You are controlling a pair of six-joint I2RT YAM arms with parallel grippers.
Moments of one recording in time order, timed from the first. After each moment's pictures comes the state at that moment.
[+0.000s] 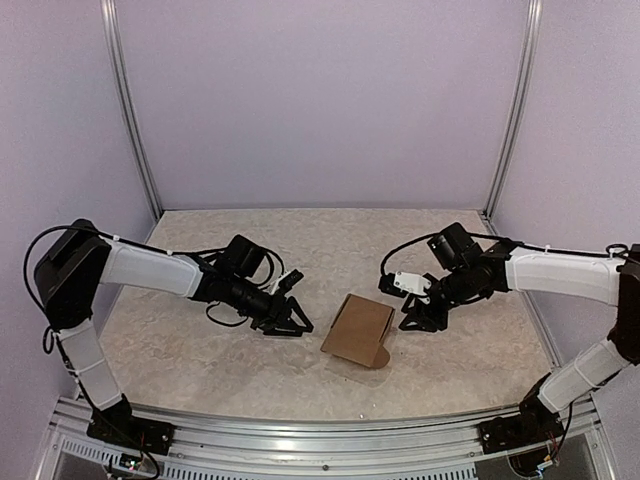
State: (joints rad) left arm -0.70 1.79 0.97 -0.07 0.80 -0.58; right arm 0.61 1.42 0.90 -0.52 -0.31 -0.63
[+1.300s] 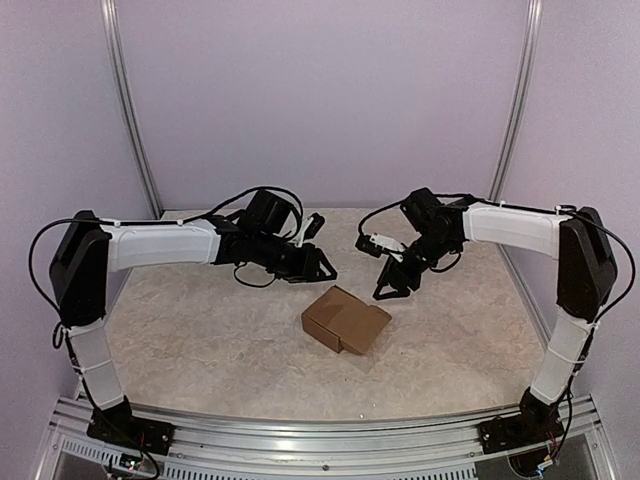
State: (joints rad) left arm -0.75 1.84 1.37 -0.25 0.42 -0.46; right arm 0.54 1.78 1.38 -0.71 -0.48 -0.55
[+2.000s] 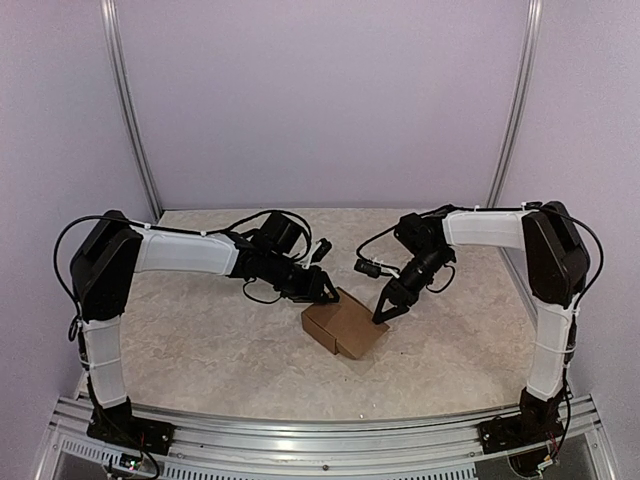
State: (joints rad) left arm -0.77 2.00 1.37 -0.21 0.47 -0.44; right arm 0.51 2.00 1.44 -0.95 -0.76 -0.52
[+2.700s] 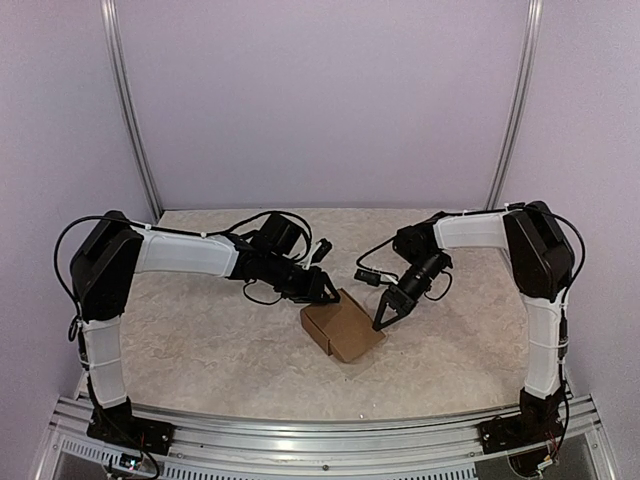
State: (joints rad) left arm -0.77 2.00 1.35 -0.18 0.47 -0.44; right arm 0.50 2.10 1.47 -1.03 -0.84 -0.51
